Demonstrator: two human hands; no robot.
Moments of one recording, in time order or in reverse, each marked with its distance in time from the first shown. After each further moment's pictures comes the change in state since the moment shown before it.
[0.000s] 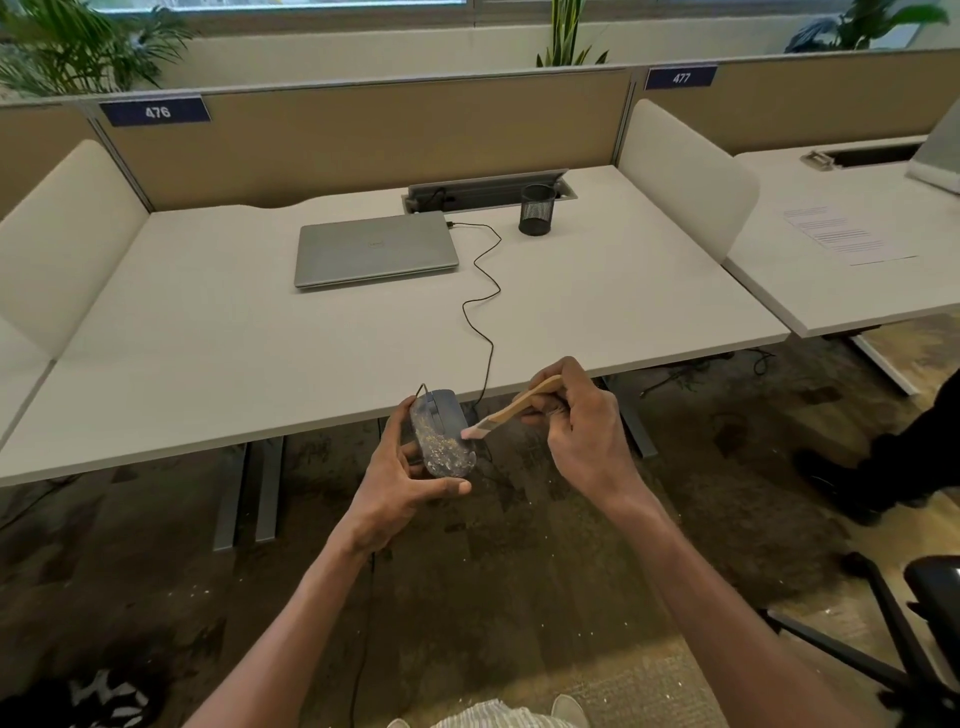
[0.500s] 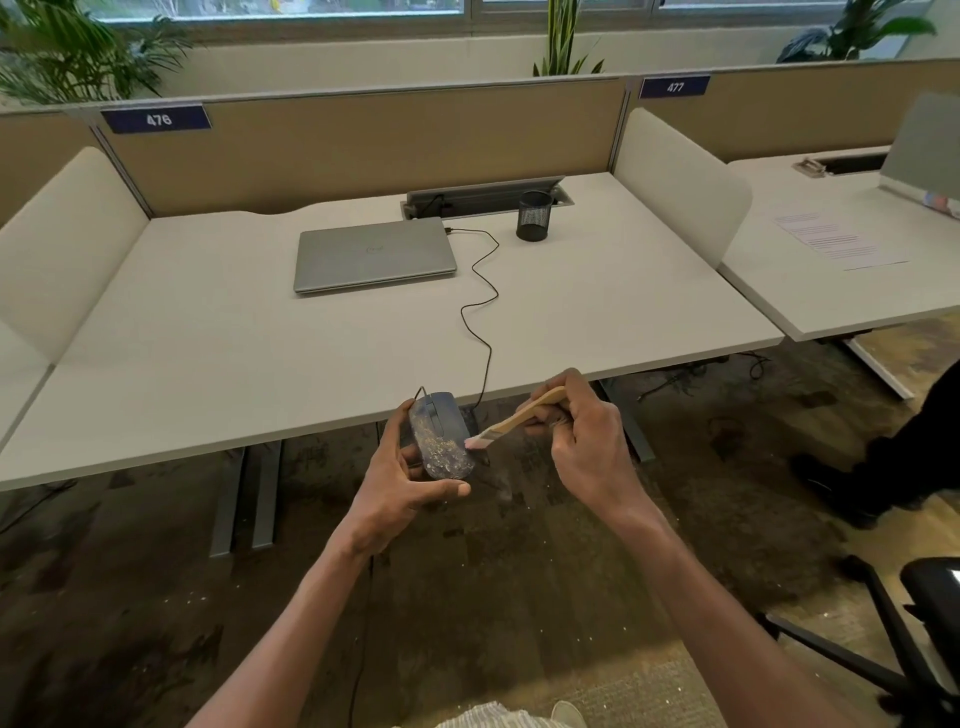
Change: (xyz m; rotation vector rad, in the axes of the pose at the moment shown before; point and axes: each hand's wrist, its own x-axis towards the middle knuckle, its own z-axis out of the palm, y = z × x) left_hand -0.002 0.000 0.001 -0.037 -0.004 0.003; right_hand -0.011 0.003 -0.002 0.020 0.005 -0.012
